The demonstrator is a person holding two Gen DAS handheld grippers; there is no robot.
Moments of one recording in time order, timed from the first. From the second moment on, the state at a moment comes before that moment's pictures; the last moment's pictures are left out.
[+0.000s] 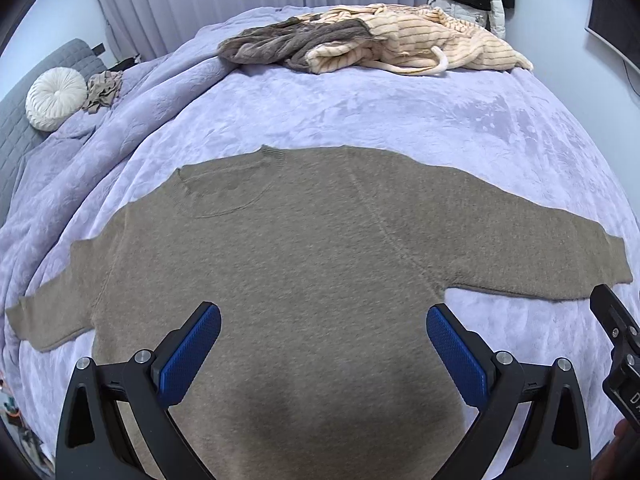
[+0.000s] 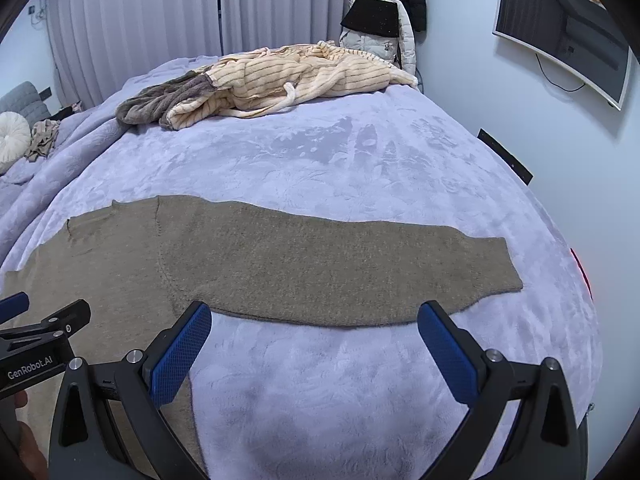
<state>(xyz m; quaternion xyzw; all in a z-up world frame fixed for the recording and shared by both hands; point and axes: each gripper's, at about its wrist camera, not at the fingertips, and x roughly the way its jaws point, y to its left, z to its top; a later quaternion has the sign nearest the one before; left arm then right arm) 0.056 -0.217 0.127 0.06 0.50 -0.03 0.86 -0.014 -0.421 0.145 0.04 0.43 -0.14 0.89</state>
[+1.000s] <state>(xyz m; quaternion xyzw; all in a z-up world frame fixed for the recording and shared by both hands) 0.139 -0.329 0.047 0.09 0.55 -0.04 0.83 -0.022 -0.603 0.051 0.14 0.48 -0.22 0.84</state>
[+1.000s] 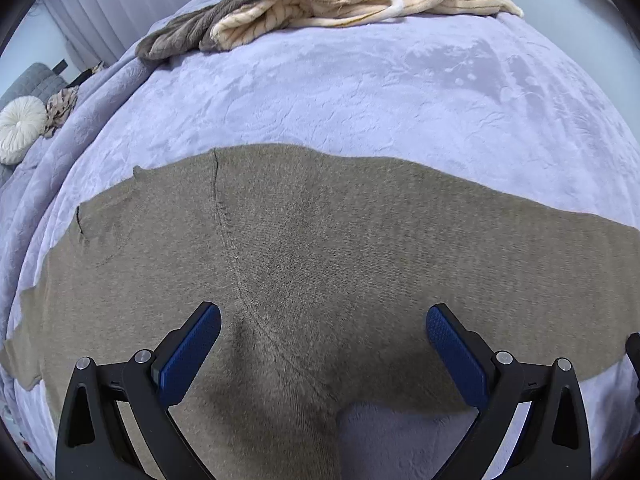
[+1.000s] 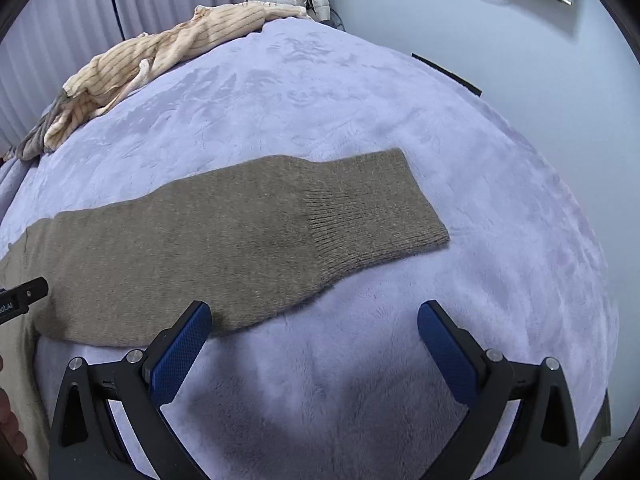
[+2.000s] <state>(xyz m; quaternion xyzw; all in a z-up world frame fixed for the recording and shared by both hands) 0.122 -0.262 0.059 0.07 0.54 -0.07 0.84 0.020 -0.572 0.128 0.17 0.37 -0.14 0.90</state>
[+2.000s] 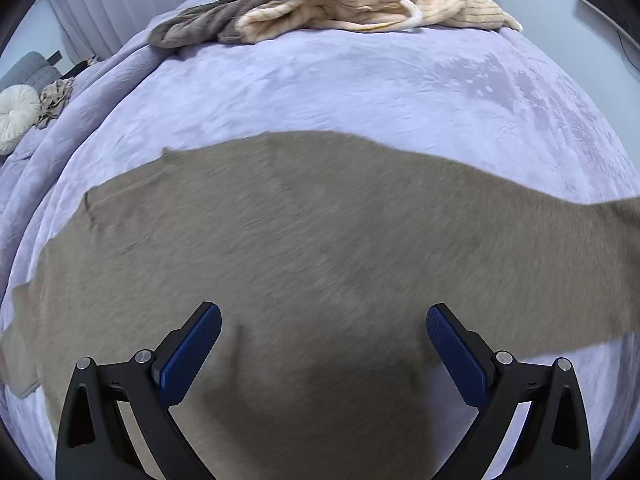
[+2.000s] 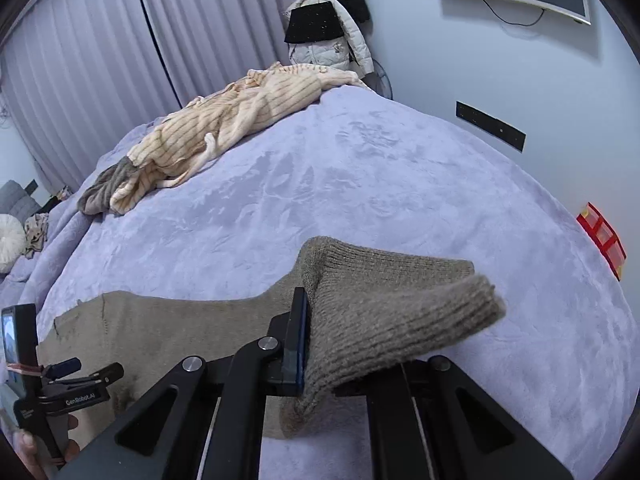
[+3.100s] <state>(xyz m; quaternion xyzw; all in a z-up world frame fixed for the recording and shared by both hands) 0.049 0.078 0.056 -0.11 0.53 0.02 0.84 0.131 -0.100 0.154 0.03 0.42 0.05 0.91</state>
